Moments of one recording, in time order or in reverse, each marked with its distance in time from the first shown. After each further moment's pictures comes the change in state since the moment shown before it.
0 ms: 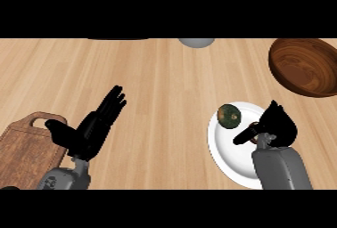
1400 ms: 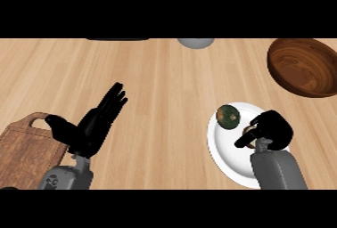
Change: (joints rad) left arm -0.011 -0.065 0.064 -0.012 -0.056 -0.047 0.052; right arm 0.026 -0.008 -0.018 0.144 0.087 -0.128 -0.139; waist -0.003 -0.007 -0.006
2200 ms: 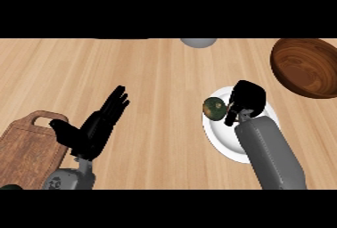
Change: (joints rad) left arm 0.019 -0.022 0.000 0.006 -0.032 -0.022 -0.021; right arm -0.299 -0.064 0.103 0.281 0.022 0.116 -0.281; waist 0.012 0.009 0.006
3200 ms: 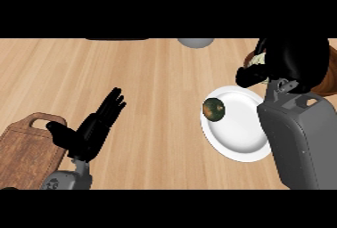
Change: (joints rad) left arm 0.020 -0.003 0.034 0.018 -0.007 -0.031 -0.021; right arm -0.204 -0.055 -0.026 -0.548 0.102 0.227 0.154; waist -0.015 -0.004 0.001
